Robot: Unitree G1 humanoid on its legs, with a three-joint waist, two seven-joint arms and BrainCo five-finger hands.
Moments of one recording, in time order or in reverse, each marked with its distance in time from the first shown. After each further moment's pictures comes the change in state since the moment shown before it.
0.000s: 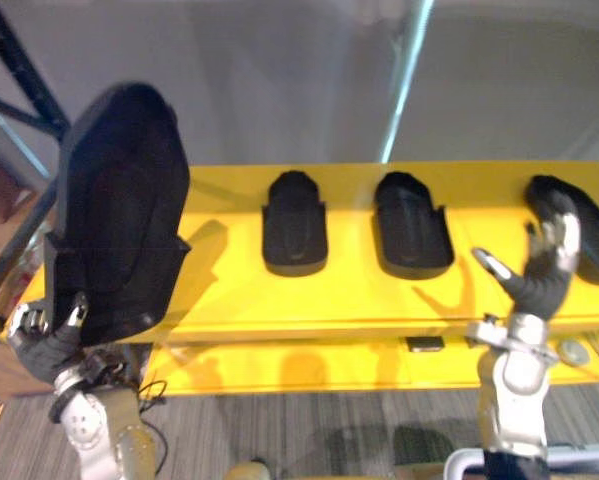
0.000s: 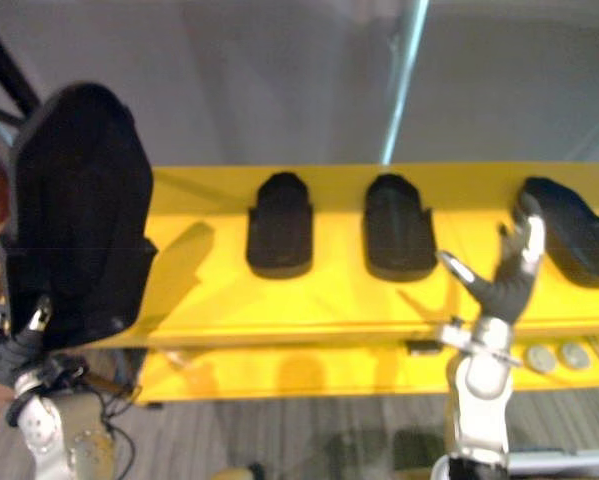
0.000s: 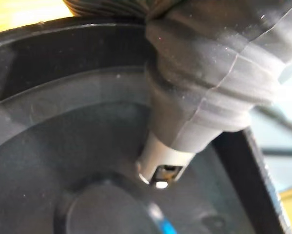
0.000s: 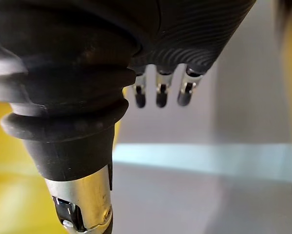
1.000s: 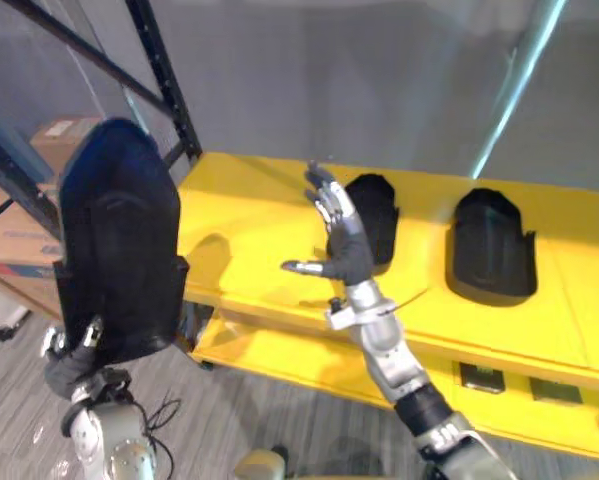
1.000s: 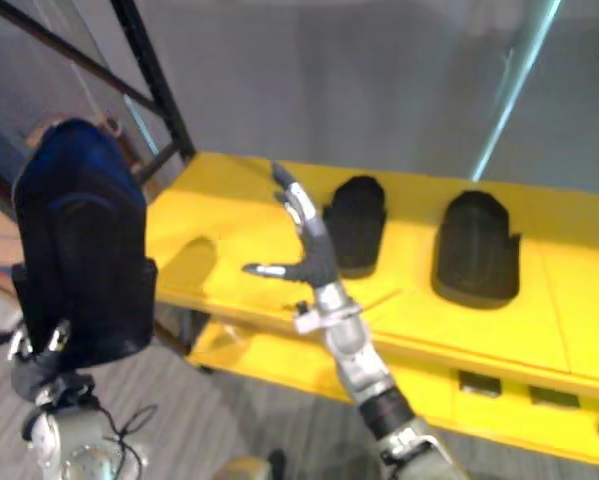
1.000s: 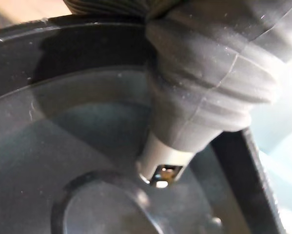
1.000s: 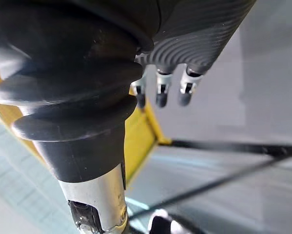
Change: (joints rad) left arm 0.081 -0.171 -0.046 -0.084 -0.105 0.042 -0.081; right arm -0.529 0.048 0.669 0.296 0.027 -0.162 0.252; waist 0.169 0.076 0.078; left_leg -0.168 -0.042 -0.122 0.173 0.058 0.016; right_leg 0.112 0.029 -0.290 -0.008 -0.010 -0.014
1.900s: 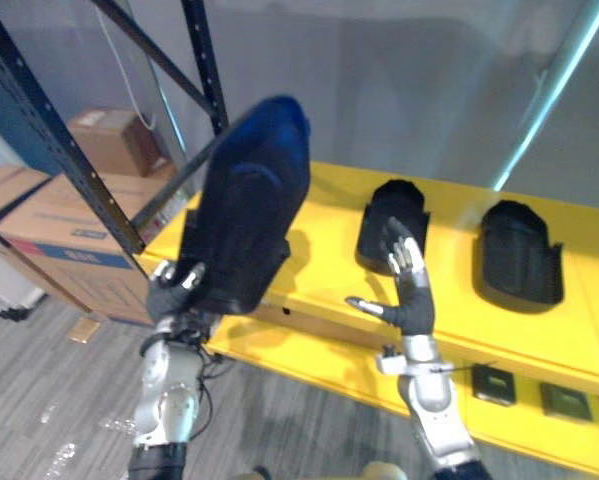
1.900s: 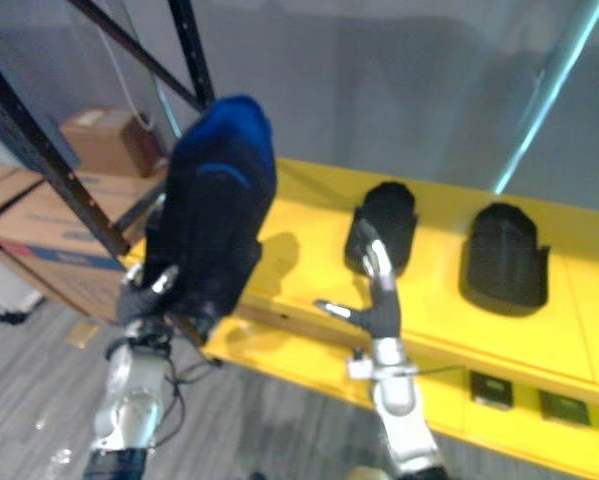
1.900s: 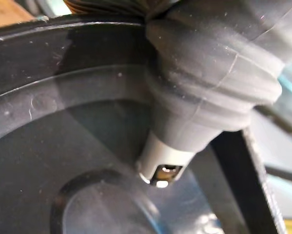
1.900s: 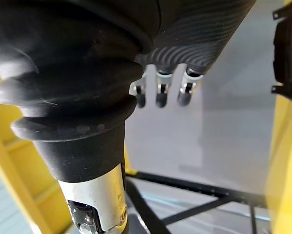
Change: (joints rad) left arm -0.232 0.128 -0.372 0.108 0.013 0.106 -0.014; right arm 0.424 -0.081 -0.219 -0.224 -0.069 -0.002 -0.054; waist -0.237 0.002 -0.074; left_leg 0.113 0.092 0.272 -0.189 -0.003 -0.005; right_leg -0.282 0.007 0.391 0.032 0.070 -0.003
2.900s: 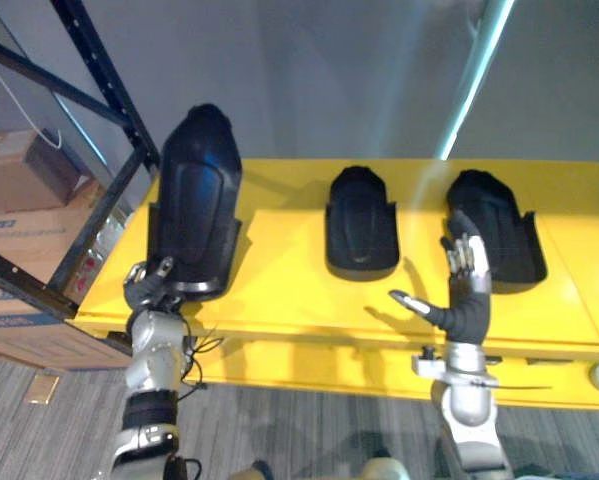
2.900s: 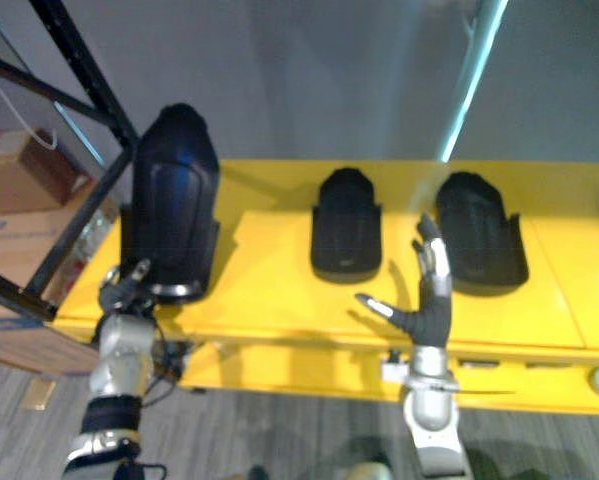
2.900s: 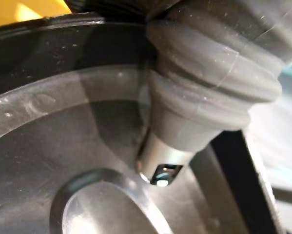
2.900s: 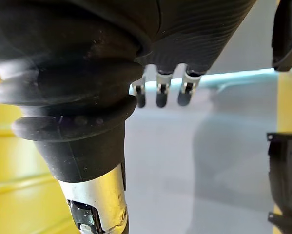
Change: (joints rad) left arm -0.363 0.120 0.183 0.459 -0.077 0.069 0.253; right arm 0.103 0.018 -0.098 -0.166 -0.061 0.018 -0.087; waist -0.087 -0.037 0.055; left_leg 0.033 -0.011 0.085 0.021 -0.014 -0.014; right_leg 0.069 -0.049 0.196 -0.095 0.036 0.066
